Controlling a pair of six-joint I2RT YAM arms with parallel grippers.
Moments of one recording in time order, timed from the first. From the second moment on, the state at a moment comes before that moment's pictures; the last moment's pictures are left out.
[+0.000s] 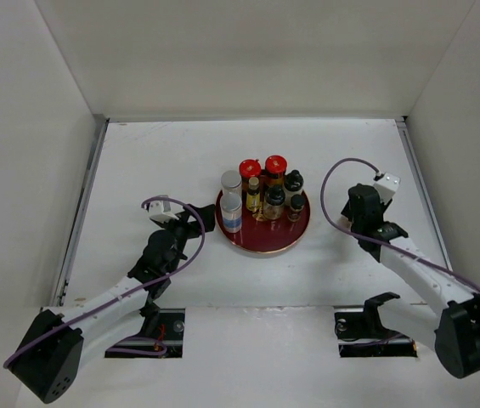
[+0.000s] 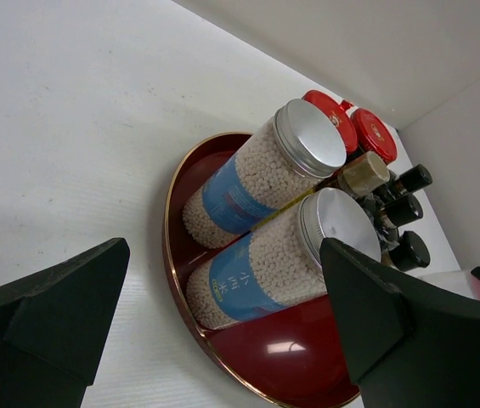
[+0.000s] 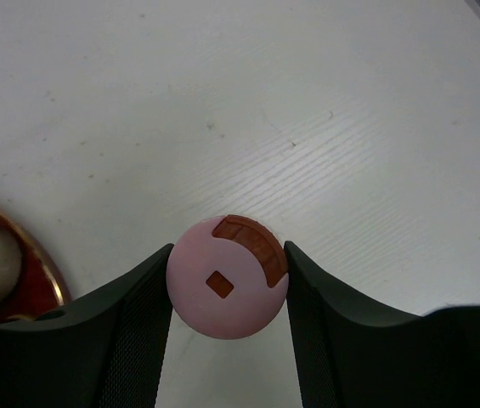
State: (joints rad) left arm -0.59 0.84 0.15 0.65 -0.37 -0.66; right arm 0.30 1.06 0.58 -0.16 0.63 0.54
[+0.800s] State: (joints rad) left arm -0.56 0.88 0.23 0.42 -0.50 -0.71; right arm 0.98 1.20 0.82 -0.22 0.56 0.54
